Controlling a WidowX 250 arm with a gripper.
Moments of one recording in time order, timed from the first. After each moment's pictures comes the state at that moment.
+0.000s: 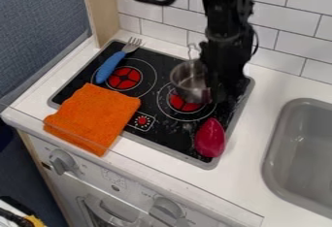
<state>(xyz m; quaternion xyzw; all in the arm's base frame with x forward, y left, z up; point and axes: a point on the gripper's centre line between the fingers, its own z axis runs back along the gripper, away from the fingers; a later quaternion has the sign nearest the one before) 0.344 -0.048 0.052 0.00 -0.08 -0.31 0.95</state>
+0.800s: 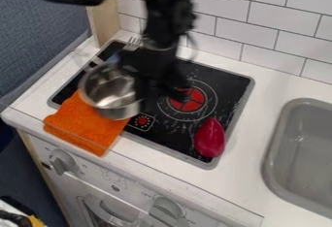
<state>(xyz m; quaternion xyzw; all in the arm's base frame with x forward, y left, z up) 0.266 0.035 0.059 0.11 -0.03 0.02 0.99</state>
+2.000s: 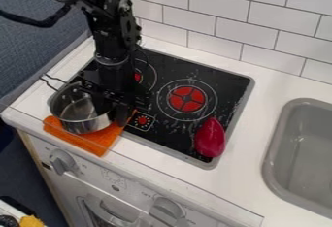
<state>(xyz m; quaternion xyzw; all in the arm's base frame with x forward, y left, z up) 0.253 0.072 0.027 0.06 -0.01 0.06 1.00</state>
